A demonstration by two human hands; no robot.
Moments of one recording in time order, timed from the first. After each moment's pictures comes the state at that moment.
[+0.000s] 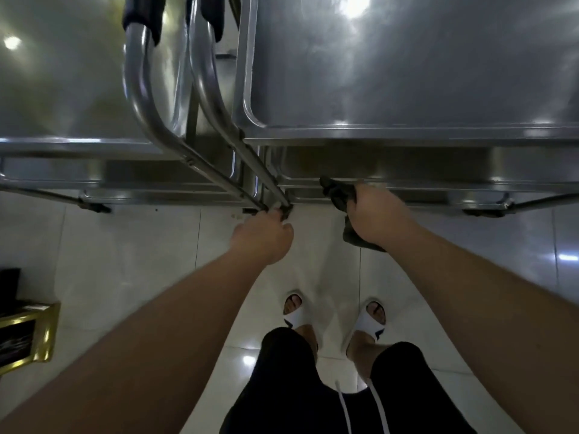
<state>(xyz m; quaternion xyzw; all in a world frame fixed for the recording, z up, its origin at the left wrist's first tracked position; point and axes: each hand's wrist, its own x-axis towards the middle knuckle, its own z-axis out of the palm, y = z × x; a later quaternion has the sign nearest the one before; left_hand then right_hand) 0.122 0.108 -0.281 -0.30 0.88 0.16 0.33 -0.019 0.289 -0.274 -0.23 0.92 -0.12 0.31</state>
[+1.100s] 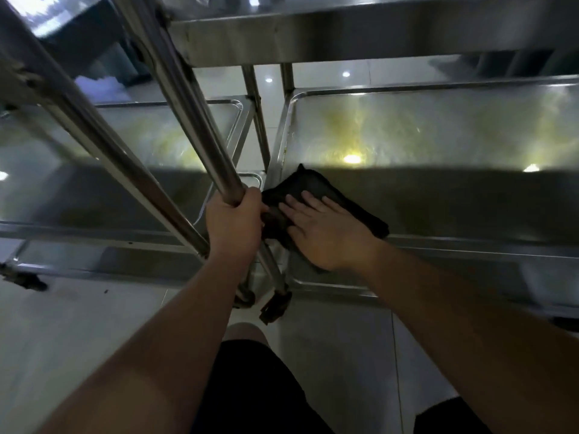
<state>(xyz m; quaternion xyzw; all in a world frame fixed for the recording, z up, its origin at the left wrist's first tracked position) 0.031 0.029 -0.501 -0.37 0.66 0.55 -0.35 -0.086 0.156 -0.539 -0.52 0.83 -0.09 0.15</state>
